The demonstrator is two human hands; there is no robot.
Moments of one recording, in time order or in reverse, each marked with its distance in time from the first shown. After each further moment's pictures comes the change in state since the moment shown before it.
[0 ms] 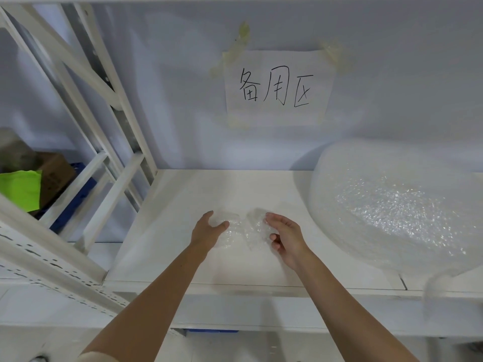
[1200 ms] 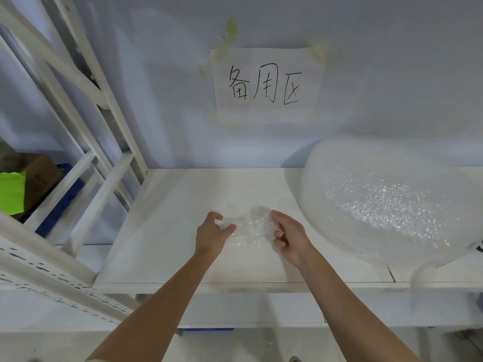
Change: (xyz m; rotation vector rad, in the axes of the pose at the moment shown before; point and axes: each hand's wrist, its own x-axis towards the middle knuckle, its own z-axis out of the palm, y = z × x) left_hand -0.024 0.008 0.030 0.124 0.062 0.145; right_hand -0.002 -0.008 -0.024 0.156 0.044 0.077
